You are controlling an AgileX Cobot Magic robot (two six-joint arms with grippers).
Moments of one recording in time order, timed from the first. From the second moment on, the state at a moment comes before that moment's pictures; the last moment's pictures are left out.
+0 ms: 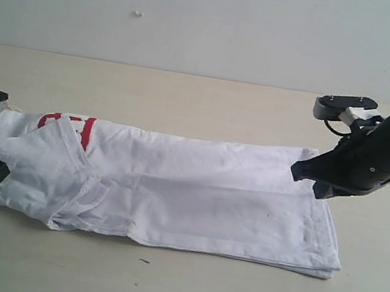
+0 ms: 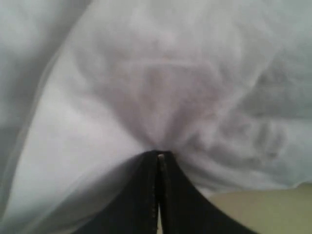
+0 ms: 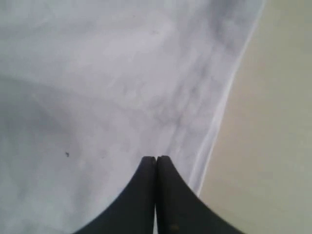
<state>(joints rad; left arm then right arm) -0.05 1.89 -0.96 -0.10 0.64 0.32 0.02 1.85 -1.05 0.28 0.54 -0.32</state>
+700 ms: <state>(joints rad) -0.08 1.73 -0.95 -0.69 0.43 0.88 0.02 1.95 -1.04 0.29 0.38 -0.30</state>
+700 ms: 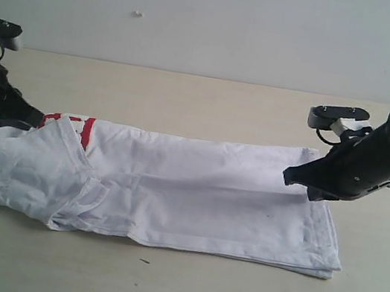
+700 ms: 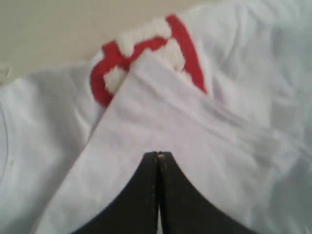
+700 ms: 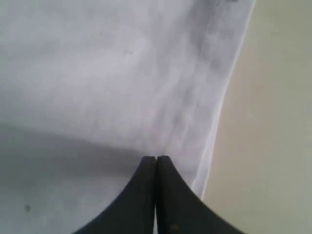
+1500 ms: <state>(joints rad) -0.11 2.09 -1.18 -0.83 0.34 1.01 0.02 2.02 -1.14 0.29 0.23 -0.30</state>
